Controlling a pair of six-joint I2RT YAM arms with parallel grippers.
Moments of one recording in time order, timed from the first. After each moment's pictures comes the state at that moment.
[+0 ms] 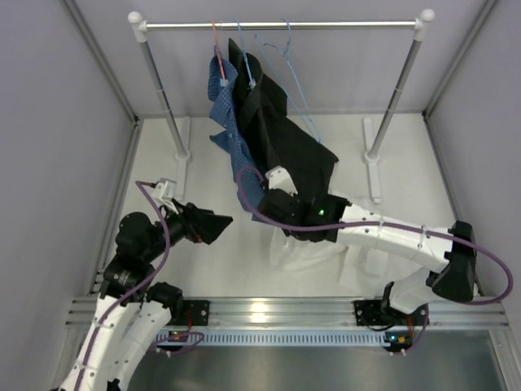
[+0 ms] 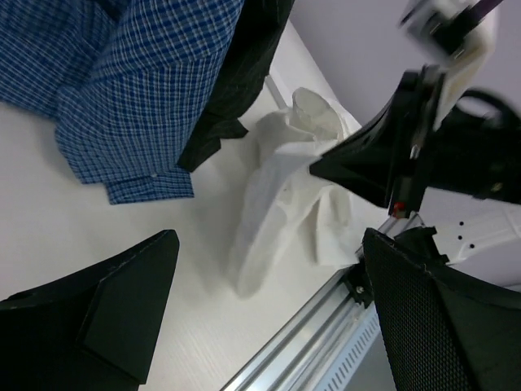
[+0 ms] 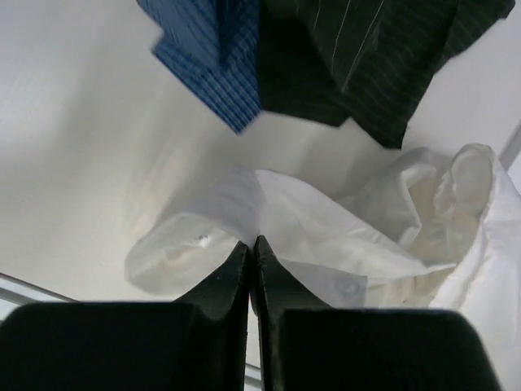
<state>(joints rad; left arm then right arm) -0.31 0.43 0.71 -0.43 0.44 -0.55 1.19 1.48 1.35 -0.96 0.58 0.44</state>
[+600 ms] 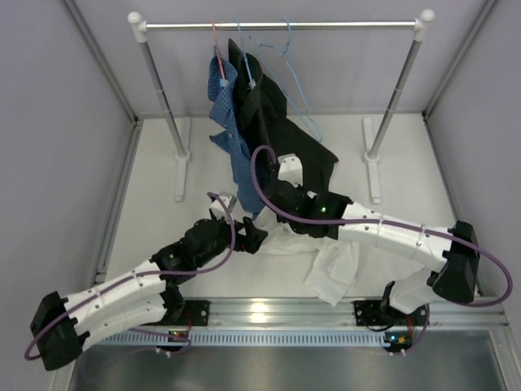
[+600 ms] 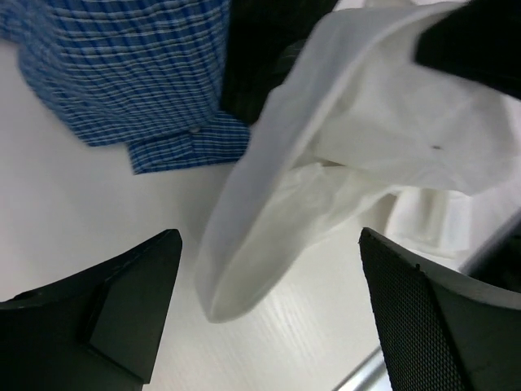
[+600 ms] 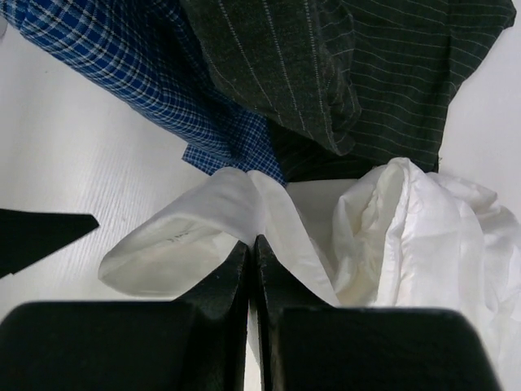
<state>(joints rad) -0.89 0.75 0.42 0.03 -0.14 -0.53 1.13 1.47 1.33 -0.70 0.66 0.62</state>
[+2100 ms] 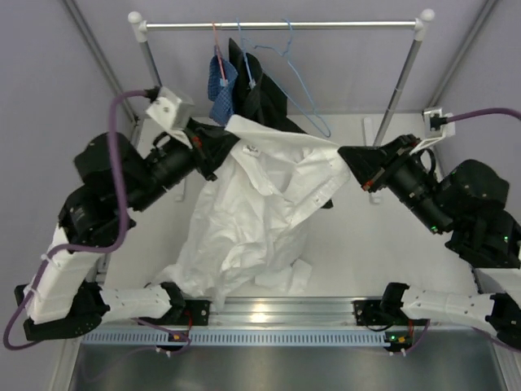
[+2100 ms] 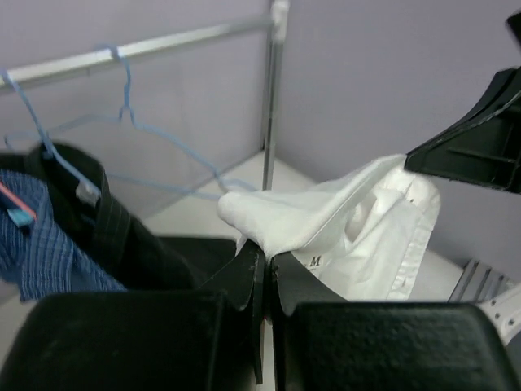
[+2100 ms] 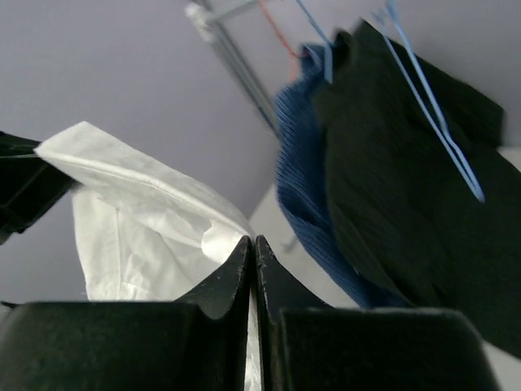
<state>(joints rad) -0.97 1.13 1.94 -0.61 -0.12 -0.05 1.05 0.91 1.58 -0.47 0.37 0.45</state>
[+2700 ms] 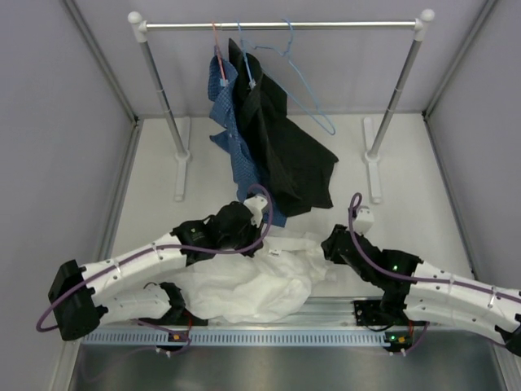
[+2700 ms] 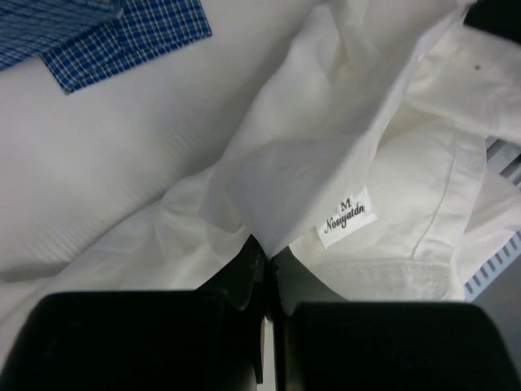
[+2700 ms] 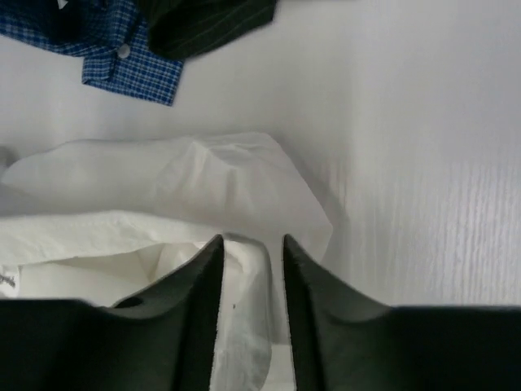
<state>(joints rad) -0.96 1.08 0.77 -0.47 0.00 -0.38 1.07 0.70 0.42 -0.47 0.56 0.97</state>
